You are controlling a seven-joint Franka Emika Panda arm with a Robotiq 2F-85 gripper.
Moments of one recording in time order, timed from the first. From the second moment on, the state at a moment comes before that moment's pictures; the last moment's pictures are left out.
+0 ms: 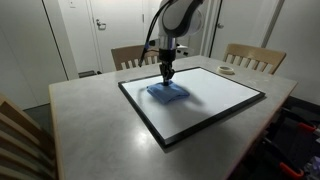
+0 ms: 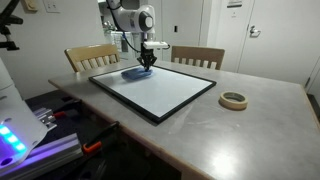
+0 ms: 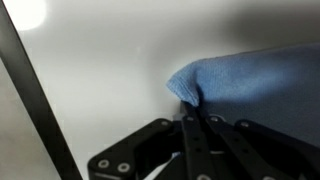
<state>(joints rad) 0.01 0.68 0.19 -1.83 -0.14 2.47 -1.01</state>
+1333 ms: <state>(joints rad) -0.02 0.52 0.19 -2.11 -0.14 2.53 -1.03</state>
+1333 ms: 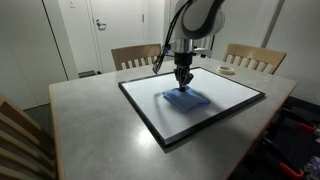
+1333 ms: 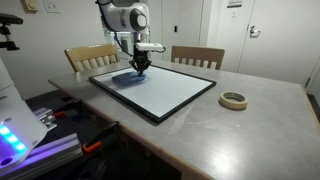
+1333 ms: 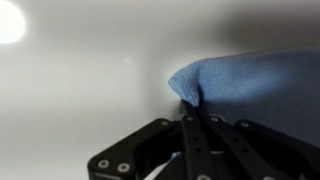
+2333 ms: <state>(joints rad) 0.00 0.44 0.19 -2.27 -0.14 2.57 -1.04</state>
